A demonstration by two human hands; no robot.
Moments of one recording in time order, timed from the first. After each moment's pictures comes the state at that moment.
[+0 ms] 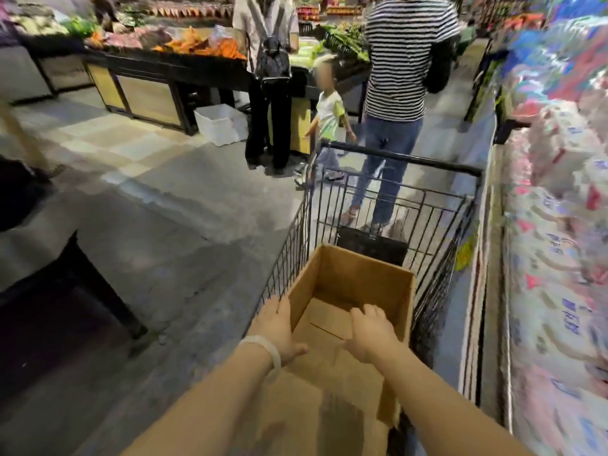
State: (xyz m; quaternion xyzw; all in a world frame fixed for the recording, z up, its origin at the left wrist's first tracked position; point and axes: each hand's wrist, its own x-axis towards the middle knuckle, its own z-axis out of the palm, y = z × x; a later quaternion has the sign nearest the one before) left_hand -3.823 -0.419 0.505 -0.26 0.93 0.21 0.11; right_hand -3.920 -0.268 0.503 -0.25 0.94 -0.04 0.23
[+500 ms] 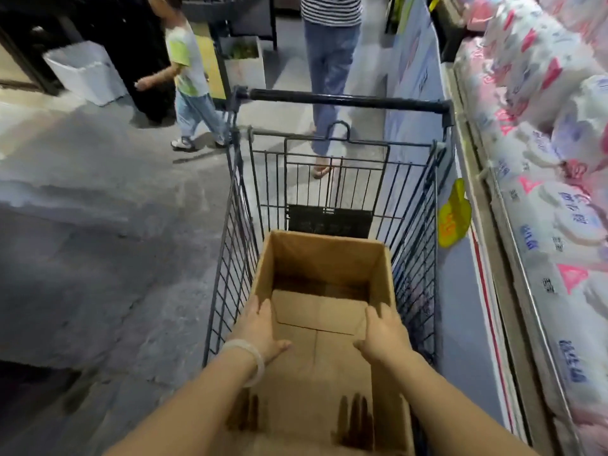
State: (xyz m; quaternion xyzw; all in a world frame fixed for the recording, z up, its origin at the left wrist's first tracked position) left_hand -3.967 -0.480 0.411 -0.19 0.93 0.19 0.23; right_hand -4.018 -0.267 0.420 -0.03 0.95 -0.07 0.29
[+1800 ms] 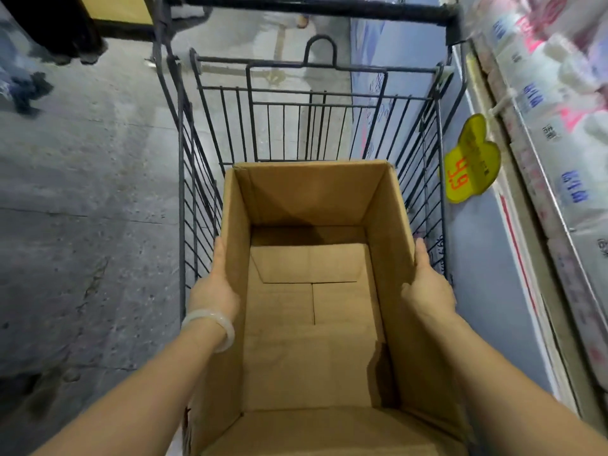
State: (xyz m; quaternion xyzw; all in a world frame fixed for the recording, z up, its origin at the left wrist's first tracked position) left_hand -4.012 -0.528 0.392 -0.27 0.91 0.28 0.15; right_hand -4.054 -0.237 0.408 0.20 0.94 -0.19 0.19
